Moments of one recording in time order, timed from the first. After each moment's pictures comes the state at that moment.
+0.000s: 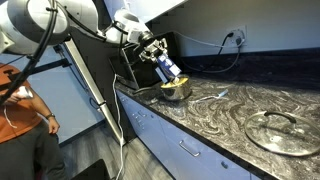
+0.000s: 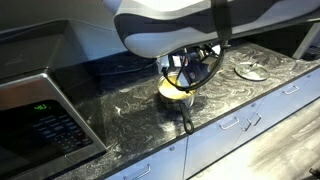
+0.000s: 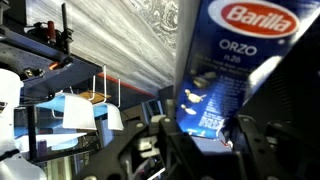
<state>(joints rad) 0.50 0.73 0.05 -1.06 -0.73 1.15 2.55</state>
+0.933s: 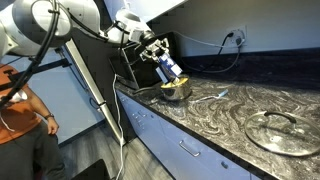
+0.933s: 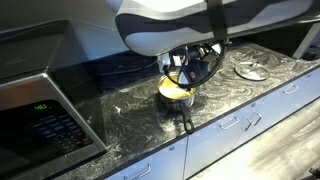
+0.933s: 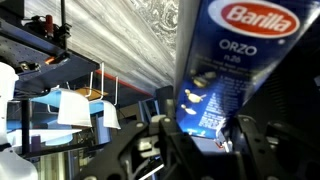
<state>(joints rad) 0.49 0.75 0.05 -1.03 -0.74 1.14 2.49</state>
